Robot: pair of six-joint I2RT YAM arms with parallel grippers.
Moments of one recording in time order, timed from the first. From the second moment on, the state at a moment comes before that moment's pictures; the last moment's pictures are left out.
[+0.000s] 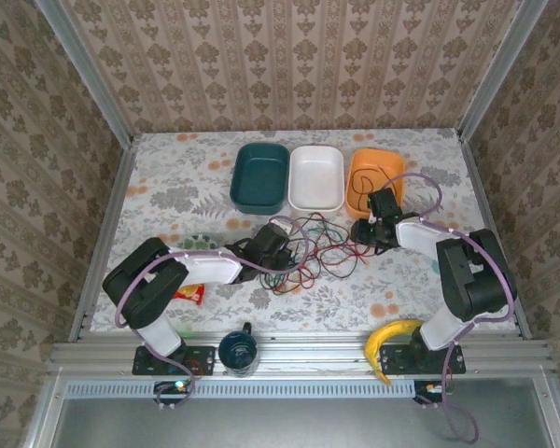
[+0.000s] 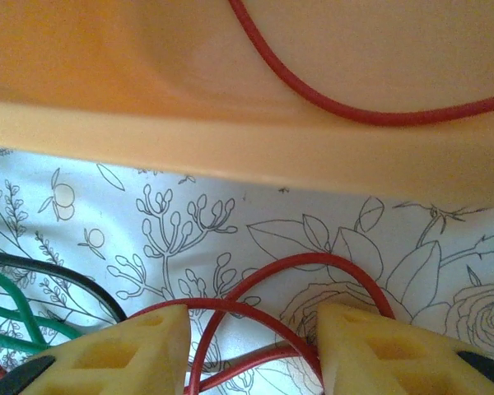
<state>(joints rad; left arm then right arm) -0.89 1.67 0.75 0.06 -0.16 -0.31 0.21 1.62 0.82 -0.30 -0.06 0.46</state>
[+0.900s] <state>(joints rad) -0.89 1.67 0.75 0.06 -0.16 -0.30 0.21 1.54 0.79 -0.43 -0.06 0.47</state>
